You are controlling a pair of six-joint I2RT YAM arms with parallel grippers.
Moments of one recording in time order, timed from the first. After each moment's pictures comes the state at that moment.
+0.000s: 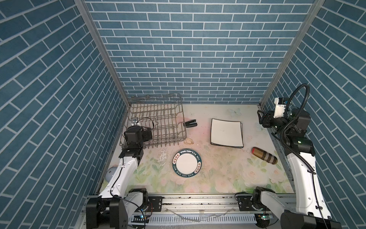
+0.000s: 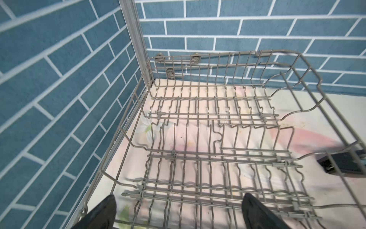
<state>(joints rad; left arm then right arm) 0.02 1.06 0.61 0.01 -0.23 -0.04 -0.12 1.01 1.18 -0.47 -0.33 0.05</state>
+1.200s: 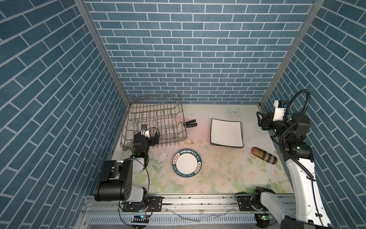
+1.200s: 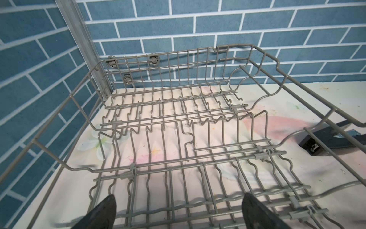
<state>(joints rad) 0.01 1.45 0.35 0.84 -0.01 0.04 -0.11 0.94 1.09 -0.39 -0.33 0.05</state>
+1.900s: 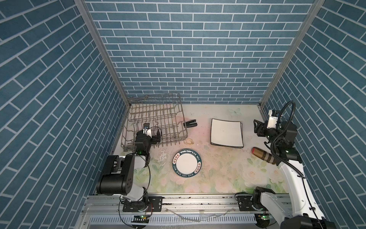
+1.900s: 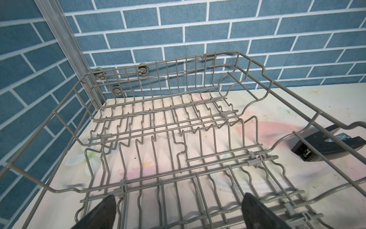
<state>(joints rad) -0.01 1.51 0.39 0.87 -0.01 0.06 -0.10 0.92 0.81 -0.19 -0.22 0.05</state>
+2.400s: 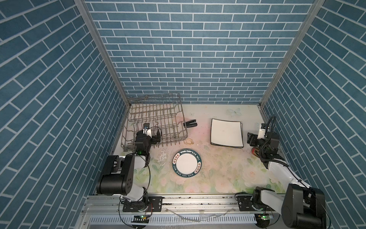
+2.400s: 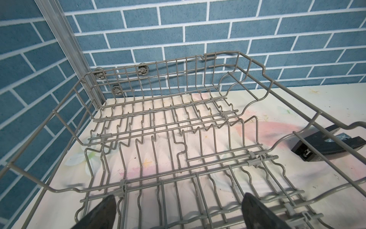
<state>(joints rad) -0.01 1.51 0.39 0.87 -0.01 0.06 -0.10 1.14 0.45 0.24 -0.13 0.05</state>
